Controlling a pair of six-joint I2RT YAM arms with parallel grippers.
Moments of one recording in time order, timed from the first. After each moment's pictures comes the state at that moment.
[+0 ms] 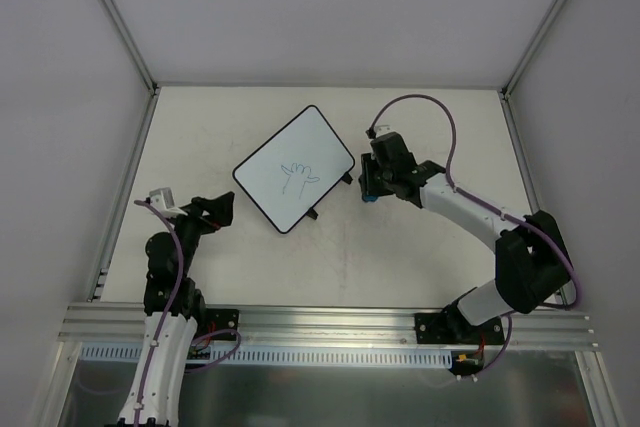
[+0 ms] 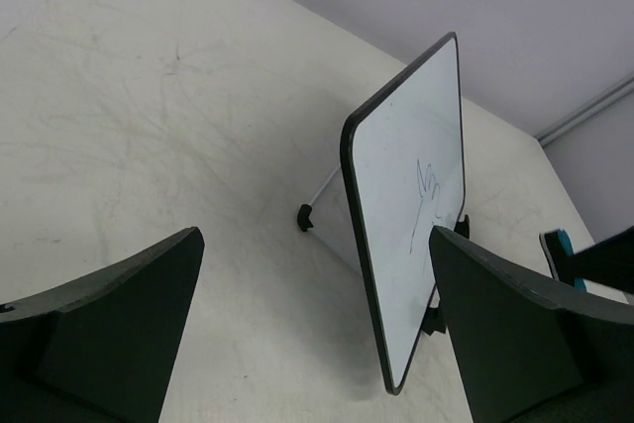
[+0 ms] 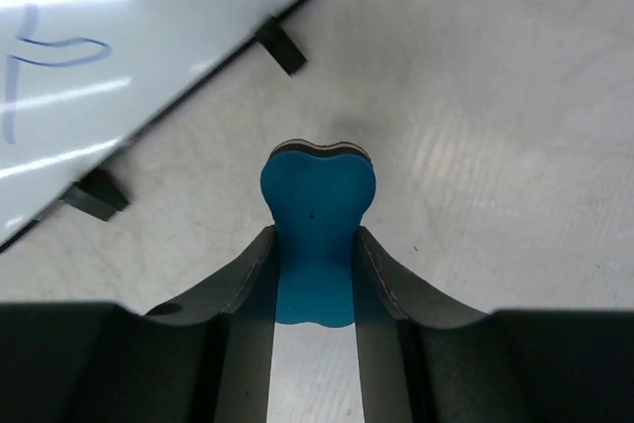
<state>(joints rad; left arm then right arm) 0.03 0.16 0.05 0.11 0.15 -0.59 0.59 1.50 1.00 -0.39 0.11 0.34</state>
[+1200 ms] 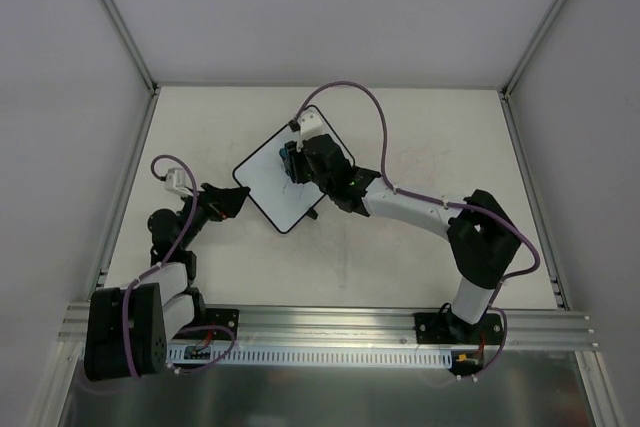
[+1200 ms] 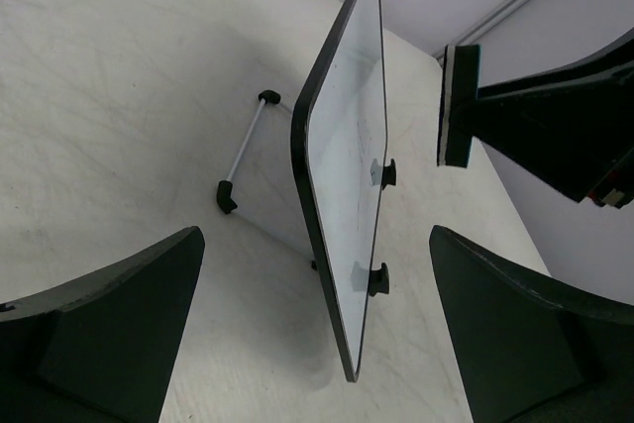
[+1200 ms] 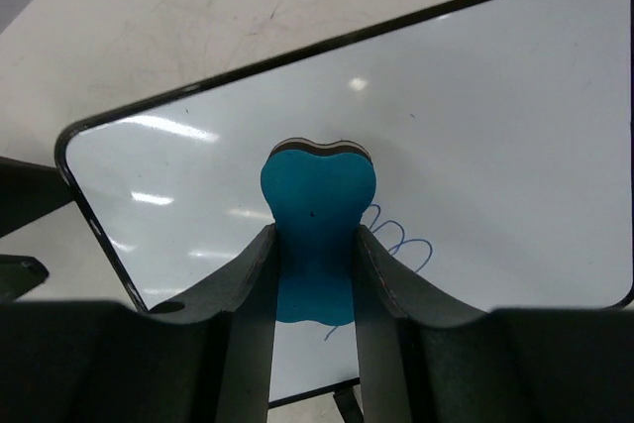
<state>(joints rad) 0.14 1.05 0.05 1.01 0.60 -0.73 0.93 1.77 1.29 0.10 0.25 0.24</state>
